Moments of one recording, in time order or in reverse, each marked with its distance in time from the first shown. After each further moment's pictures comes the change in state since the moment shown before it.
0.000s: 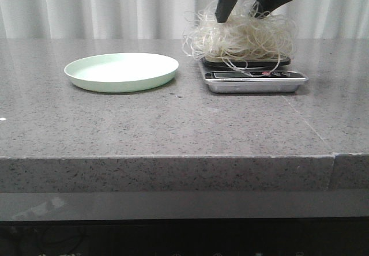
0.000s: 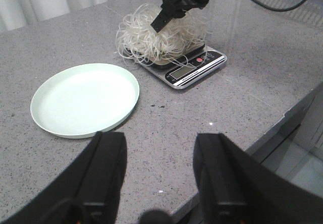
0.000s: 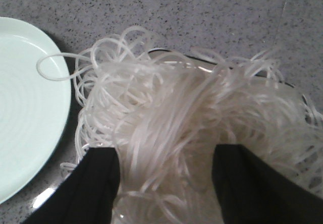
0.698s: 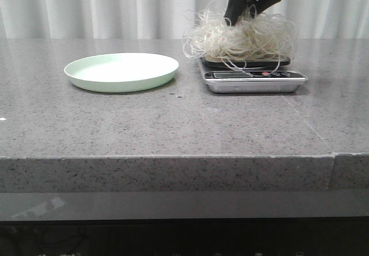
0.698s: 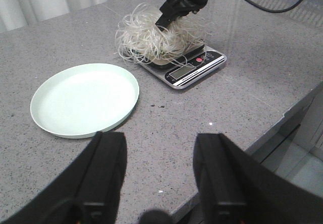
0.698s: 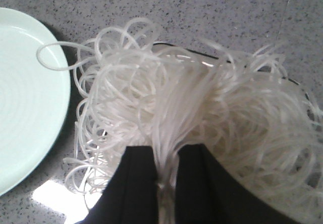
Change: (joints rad) left arm 0.000 0.000 0.000 0.000 0.000 0.000; right arm 0.000 -0.005 -0.020 -0.002 0.046 -0.005
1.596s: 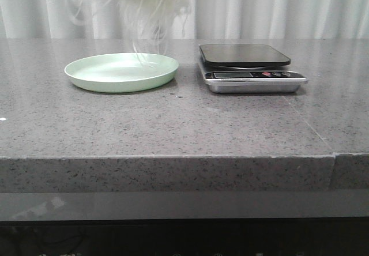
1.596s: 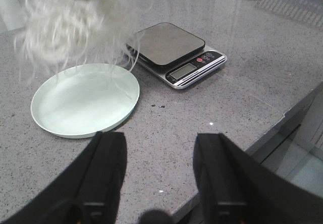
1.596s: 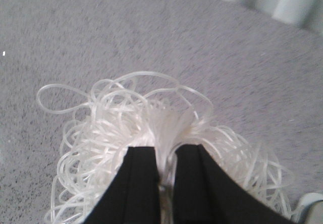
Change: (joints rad) left arm 0.000 0.000 0.000 0.000 0.000 0.000; right arm 0.283 0.135 -0.430 -0.005 0.025 0.000
